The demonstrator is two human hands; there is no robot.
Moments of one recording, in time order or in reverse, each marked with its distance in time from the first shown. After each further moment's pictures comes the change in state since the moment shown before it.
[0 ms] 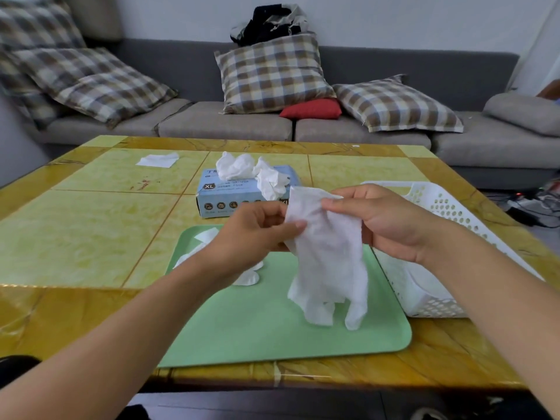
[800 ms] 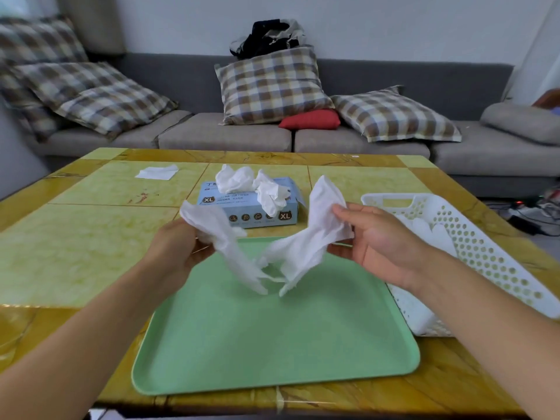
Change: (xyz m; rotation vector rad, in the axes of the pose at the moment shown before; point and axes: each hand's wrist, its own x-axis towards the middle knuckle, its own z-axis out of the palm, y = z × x) left_hand 0.016 -0.035 -0.084 -0.261 0.620 -0.266; right_hand 0.016 0.017 0.005 0.411 0.163 0.023
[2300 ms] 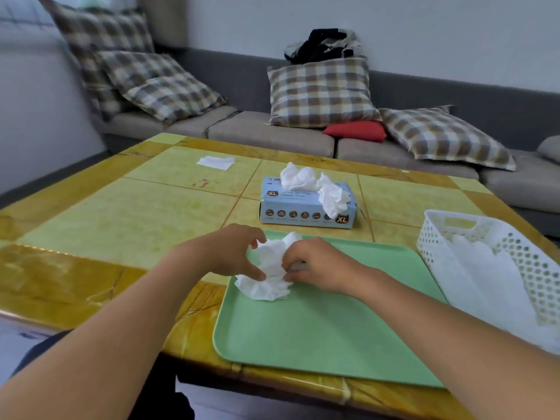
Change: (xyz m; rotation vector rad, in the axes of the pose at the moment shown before) left_hand 0.009 0.003 -0.074 1.355 -0.479 0.296; right_hand 0.074 0.092 0.105 -1.481 -0.417 -0.340
